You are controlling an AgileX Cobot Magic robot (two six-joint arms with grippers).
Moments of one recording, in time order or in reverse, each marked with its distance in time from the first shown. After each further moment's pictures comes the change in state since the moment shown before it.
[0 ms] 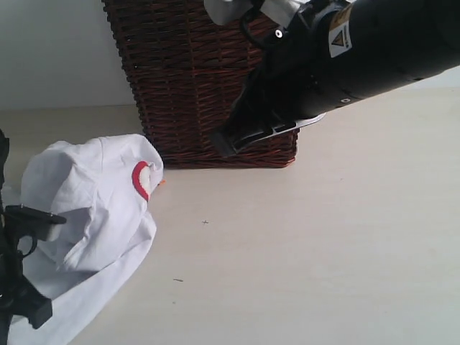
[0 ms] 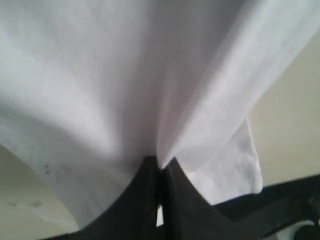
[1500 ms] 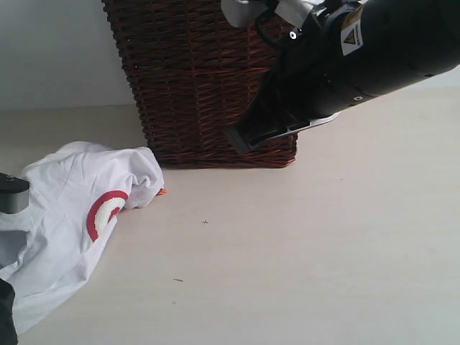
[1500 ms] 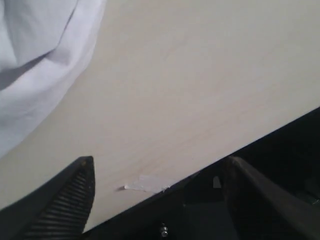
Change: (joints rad) left arm -0.030 -0.404 0.063 -0.095 0.049 0.099; right arm -0.039 0.000 0.000 0.006 0.038 -0.007
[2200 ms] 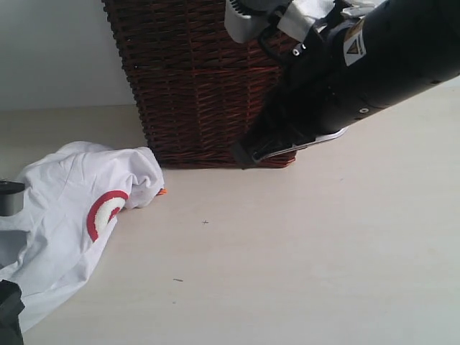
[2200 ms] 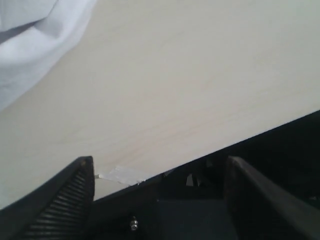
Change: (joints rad) left arm 0.000 -0.002 0.012 -0.035 0.016 -0.133; right arm 0.000 0.000 0.000 0.059 0.093 -0.001
